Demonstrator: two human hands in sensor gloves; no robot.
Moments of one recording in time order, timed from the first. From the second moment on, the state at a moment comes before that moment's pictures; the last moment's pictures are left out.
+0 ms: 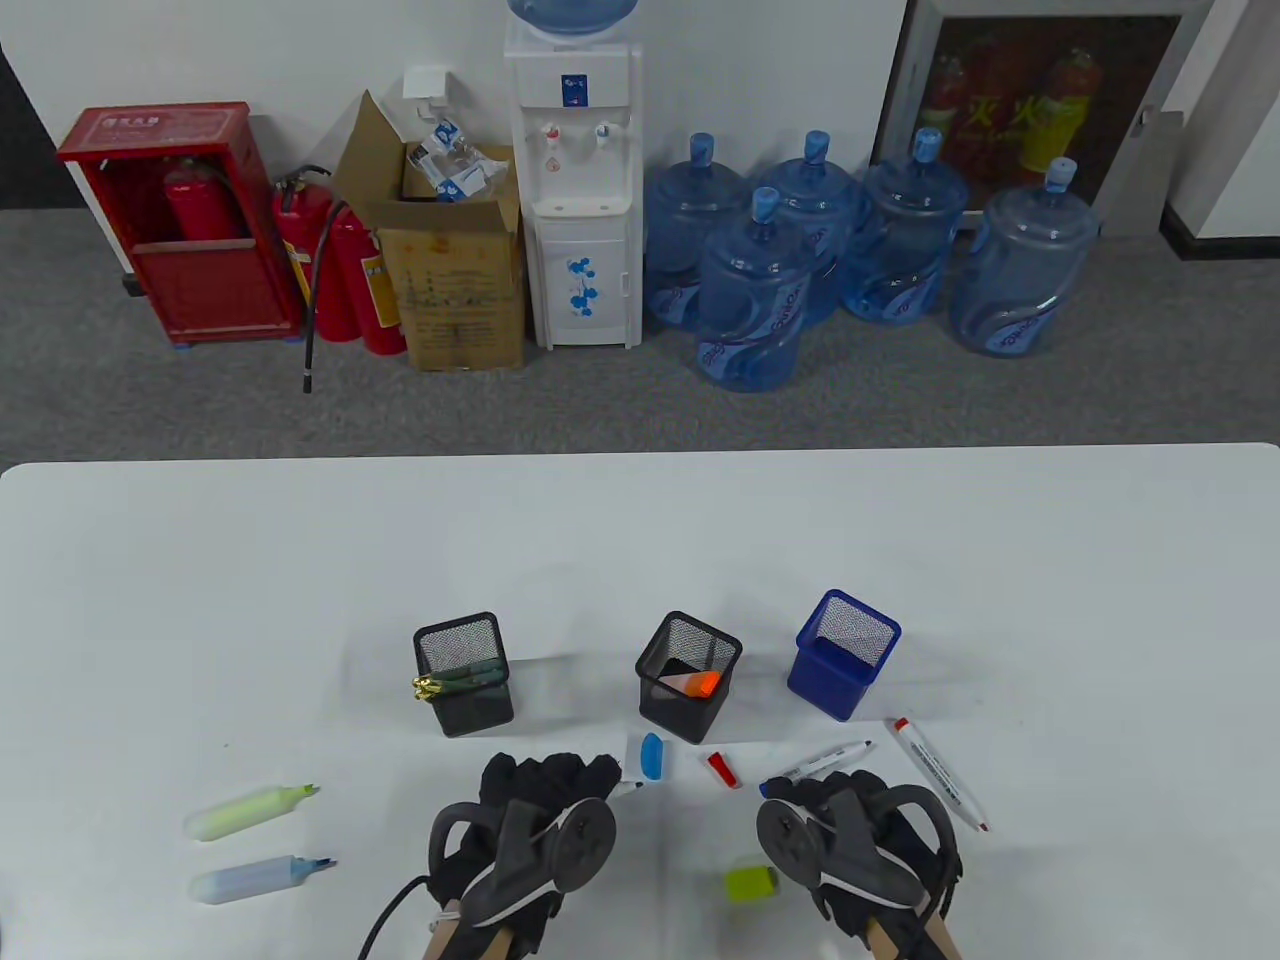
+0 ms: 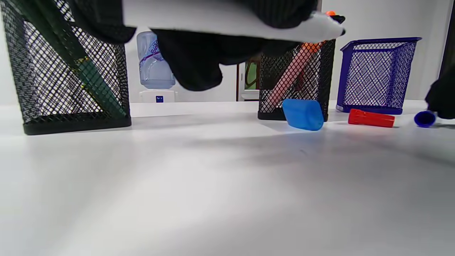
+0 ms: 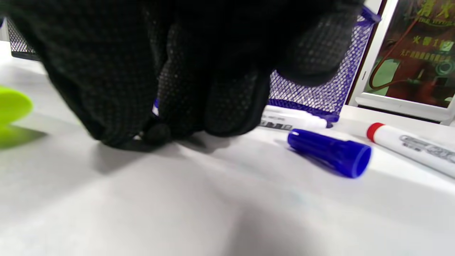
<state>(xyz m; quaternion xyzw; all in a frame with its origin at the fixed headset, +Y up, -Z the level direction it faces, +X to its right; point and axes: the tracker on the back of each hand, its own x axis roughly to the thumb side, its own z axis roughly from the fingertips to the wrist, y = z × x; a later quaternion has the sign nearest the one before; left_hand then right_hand) -0.117 -0.745 -0.257 0.03 -0.14 0.00 0.99 0.135 -0.757 -0.264 -0.16 0.03 -0.98 0.08</state>
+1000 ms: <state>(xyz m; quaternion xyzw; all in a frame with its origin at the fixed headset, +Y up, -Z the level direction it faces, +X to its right) -0.084 -0.739 -0.243 0.06 -0.21 0.04 0.98 0.105 -0.730 -0.247 -0.22 0.08 -0.97 -0.06</state>
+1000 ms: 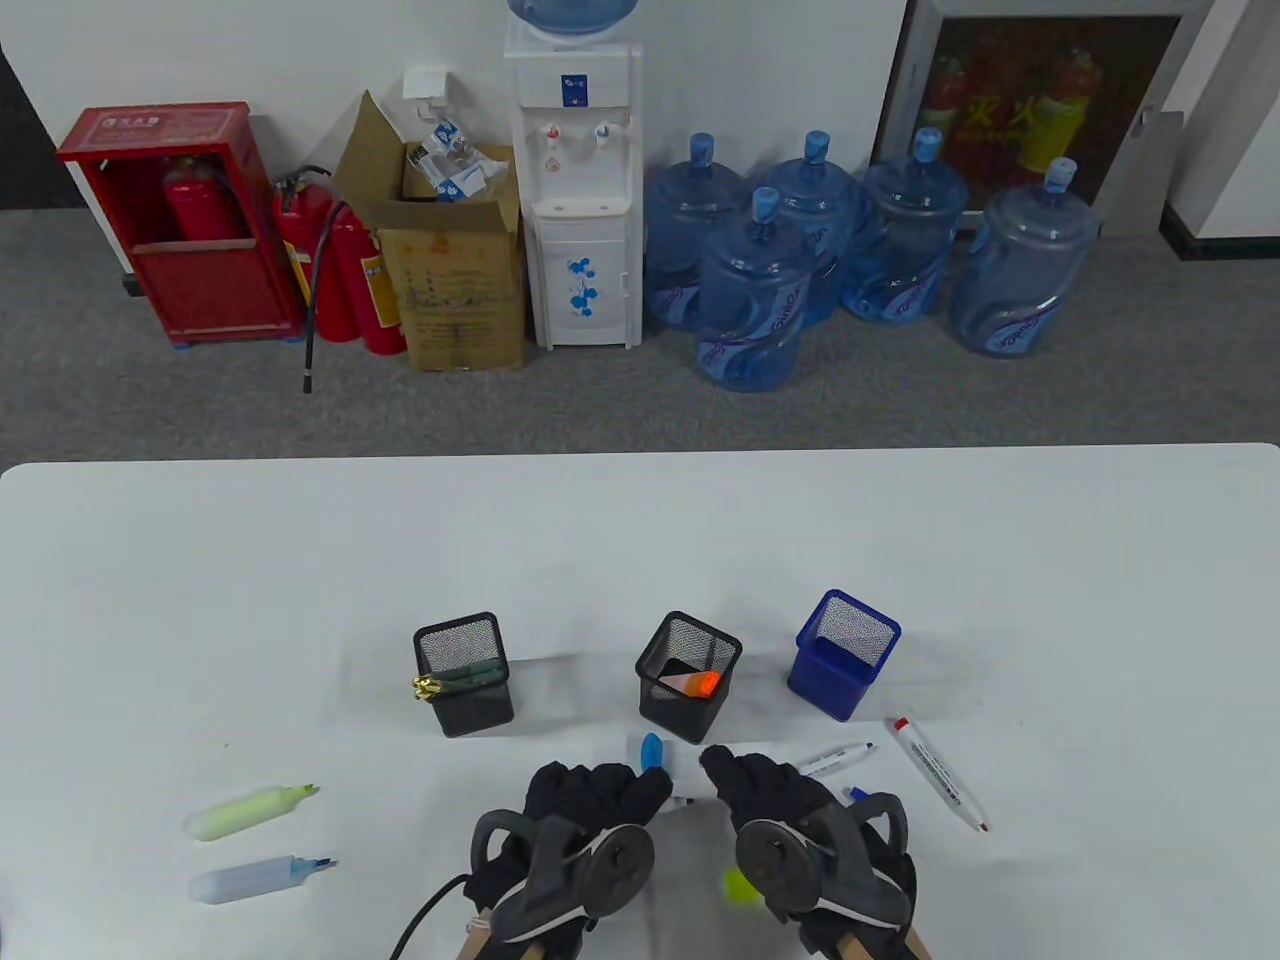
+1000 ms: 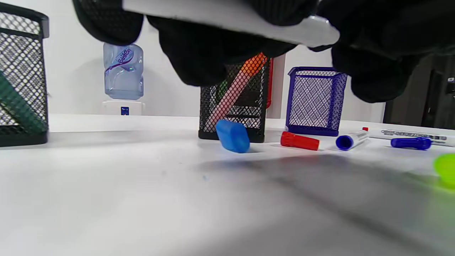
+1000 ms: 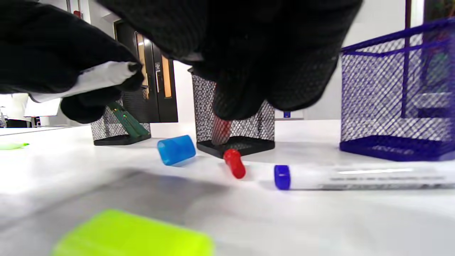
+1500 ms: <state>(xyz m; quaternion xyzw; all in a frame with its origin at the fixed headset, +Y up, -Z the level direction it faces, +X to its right) -0.074 -0.741 -0.241 0.06 -0.22 0.04 0.97 0.094 -0.728 -0.238 -0.25 0.13 -0.96 -0.05</state>
